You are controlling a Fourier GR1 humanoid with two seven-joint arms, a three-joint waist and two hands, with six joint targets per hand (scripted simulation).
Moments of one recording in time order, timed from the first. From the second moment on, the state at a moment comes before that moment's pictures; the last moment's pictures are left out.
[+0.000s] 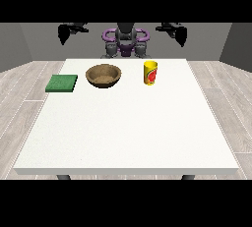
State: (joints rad) left arm -0.17 0.14 0.22 -1.55 0.16 -0.10 -0.13; right arm -0.05 -0.22 -0.22 -1.61 -0.21 0.23 -0.08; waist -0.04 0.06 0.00
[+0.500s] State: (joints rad) left arm -0.21 0.05 0.18 -1.25 0.04 -0.01 -0.48; right arm -0.11 -0.23 -0.23 -1.56 -0.20 0.26 -0.16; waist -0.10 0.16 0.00
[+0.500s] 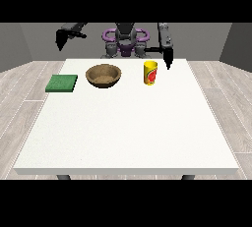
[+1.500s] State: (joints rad) left arm -0.48 0.08 0.27 -0.65 0.03 0.08 -0.89; right arm -0.17 -0.25 -0.25 -1.44 -0.19 0.32 -0.28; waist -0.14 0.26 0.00
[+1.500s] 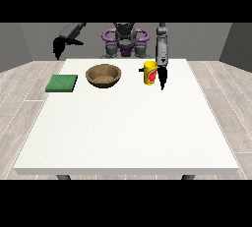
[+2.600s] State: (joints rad) left arm -0.57 0.32 0.08 -0.67 -0.38 0.42 -0.51; right arm -0.16 -0.31 -0.30 -1.29 -0.22 0.36 -0.20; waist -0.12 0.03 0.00
